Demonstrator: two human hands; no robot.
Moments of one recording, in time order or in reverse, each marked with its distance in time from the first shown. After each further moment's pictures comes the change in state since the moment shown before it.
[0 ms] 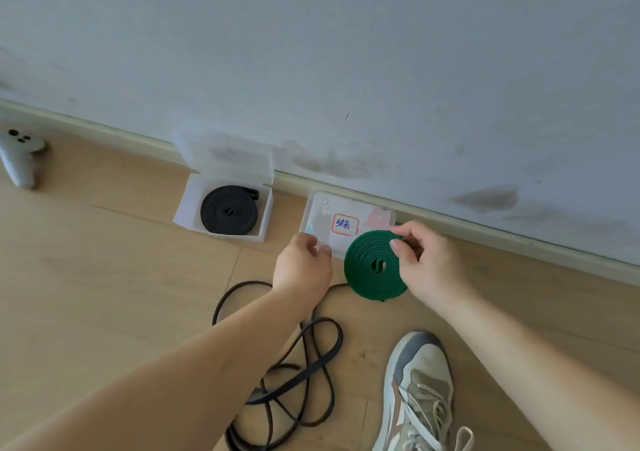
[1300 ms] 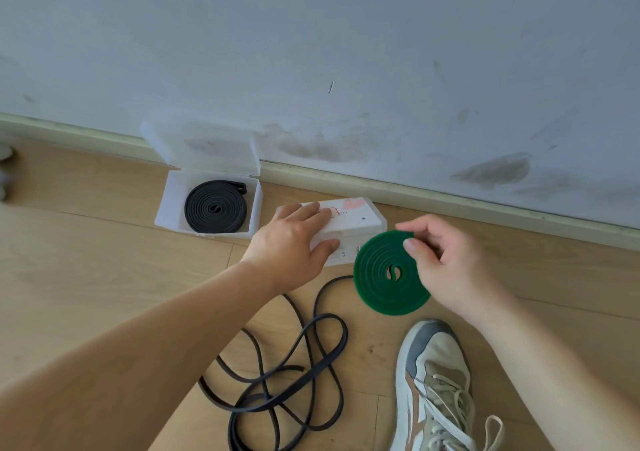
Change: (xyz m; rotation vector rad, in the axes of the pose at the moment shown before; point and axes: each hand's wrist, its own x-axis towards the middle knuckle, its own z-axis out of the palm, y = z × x) left_hand 0.048 -0.019 -0.017 0.667 -0.066 0.633; right_hand -0.015 0.020 -0.007 0.121 -0.022 0.005
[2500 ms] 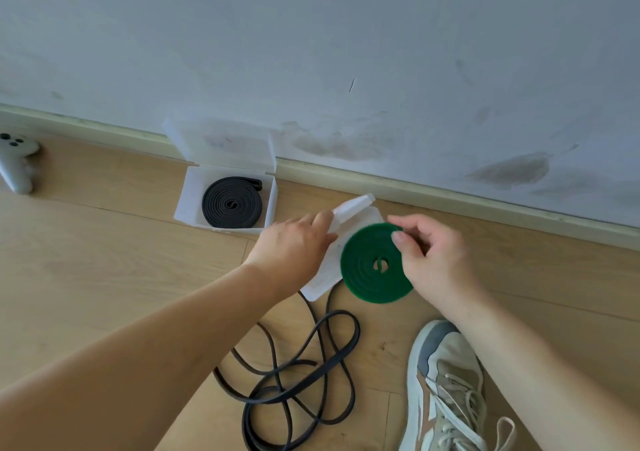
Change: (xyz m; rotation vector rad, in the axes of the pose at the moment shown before) left_hand -0.012 -0.014 0.001 0.297 0.244 0.208; right_hand 0.006 -0.006 0.036 0.080 0.041 -0.012
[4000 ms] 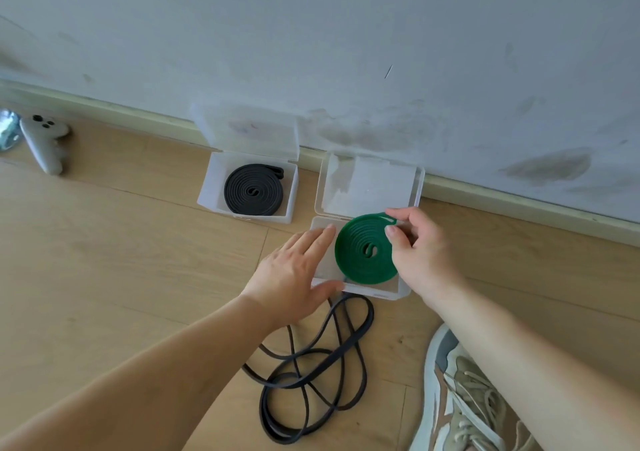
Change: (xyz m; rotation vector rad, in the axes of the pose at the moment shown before) left_hand -0.064 -0.007 0.003 -0.258 -0.261 -0.144; right_hand 0.012 0.008 0.049 0.025 -0.017 0.074
